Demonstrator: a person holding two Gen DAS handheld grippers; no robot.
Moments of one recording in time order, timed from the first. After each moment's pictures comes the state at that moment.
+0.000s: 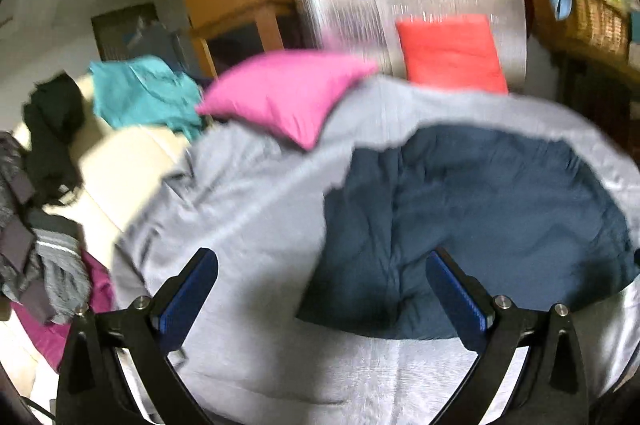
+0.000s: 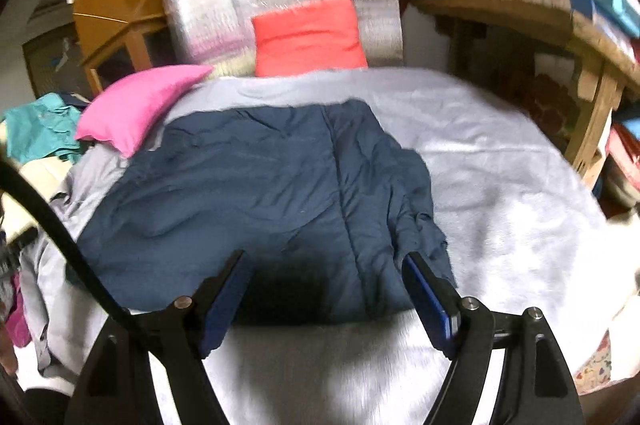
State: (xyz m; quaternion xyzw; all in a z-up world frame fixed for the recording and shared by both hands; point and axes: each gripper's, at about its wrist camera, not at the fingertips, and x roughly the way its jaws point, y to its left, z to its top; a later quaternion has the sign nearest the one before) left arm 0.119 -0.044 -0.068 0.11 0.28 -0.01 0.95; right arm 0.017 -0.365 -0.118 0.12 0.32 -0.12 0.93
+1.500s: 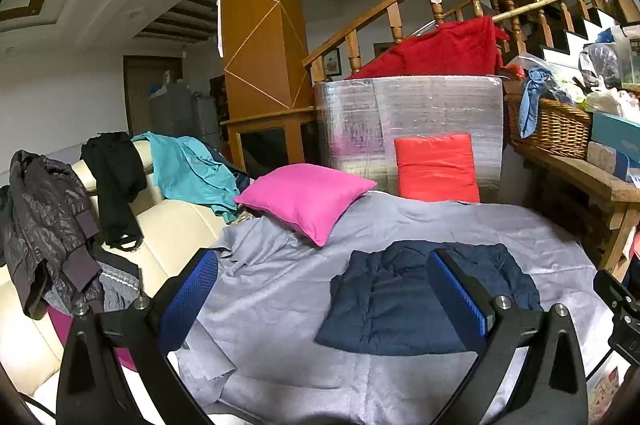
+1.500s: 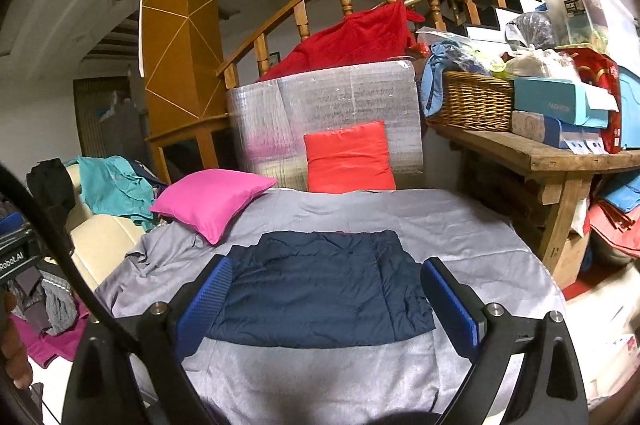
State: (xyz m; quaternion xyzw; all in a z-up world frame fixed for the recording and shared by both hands) left arm -0.055 -0.010 0.088 0.05 0.14 -0.02 0.99; right arm -0.139 -0.274 0.055 0.09 0.15 -0.10 0.98
